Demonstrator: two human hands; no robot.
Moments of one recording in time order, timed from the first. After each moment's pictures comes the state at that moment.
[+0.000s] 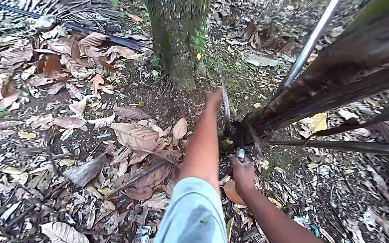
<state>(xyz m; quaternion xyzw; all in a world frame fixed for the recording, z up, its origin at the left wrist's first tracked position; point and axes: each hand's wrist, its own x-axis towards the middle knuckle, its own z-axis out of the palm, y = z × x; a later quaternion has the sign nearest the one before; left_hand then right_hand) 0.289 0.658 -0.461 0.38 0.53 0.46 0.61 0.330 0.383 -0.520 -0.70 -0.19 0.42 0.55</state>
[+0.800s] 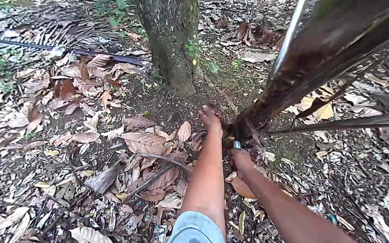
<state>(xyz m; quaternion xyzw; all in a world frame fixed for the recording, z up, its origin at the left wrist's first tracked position) 0.282 0.562 -0.489 0.25 0.50 0.57 0.60 0.342 0.401 -0.540 -0.68 -0.11 0.55 0.48</state>
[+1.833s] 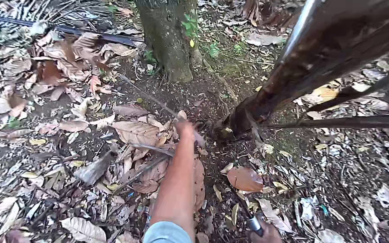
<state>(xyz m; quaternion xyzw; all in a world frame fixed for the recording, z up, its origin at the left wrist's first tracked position) 0.196 0.564 -0.549 0.22 0.65 0.50 0.53 0.357 0.136 -0.536 -0.76 -0.32 0.53 0.20</state>
